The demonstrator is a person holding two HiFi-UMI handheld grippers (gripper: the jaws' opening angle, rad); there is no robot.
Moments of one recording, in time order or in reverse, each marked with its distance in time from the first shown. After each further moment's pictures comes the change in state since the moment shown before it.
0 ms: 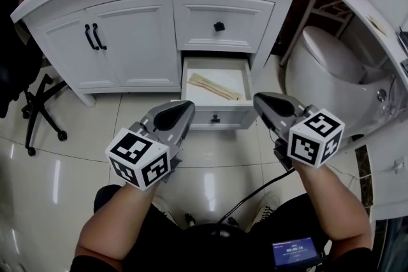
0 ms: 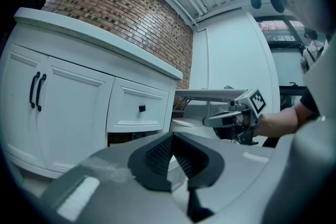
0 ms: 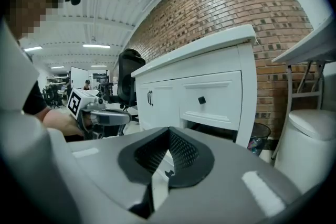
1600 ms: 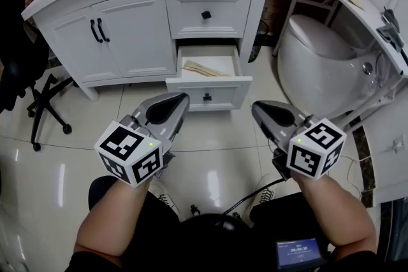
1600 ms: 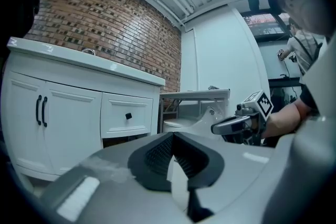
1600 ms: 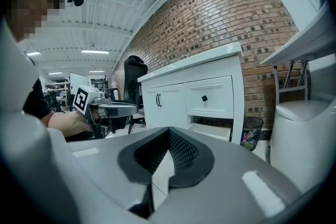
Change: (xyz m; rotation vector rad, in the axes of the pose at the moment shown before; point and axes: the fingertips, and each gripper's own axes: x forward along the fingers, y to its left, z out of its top) left arm -0.054 -0.081 0.017 0.105 0.000 -0.013; right arm -0.097 0.070 -0.026 0.032 -0.048 -0.025
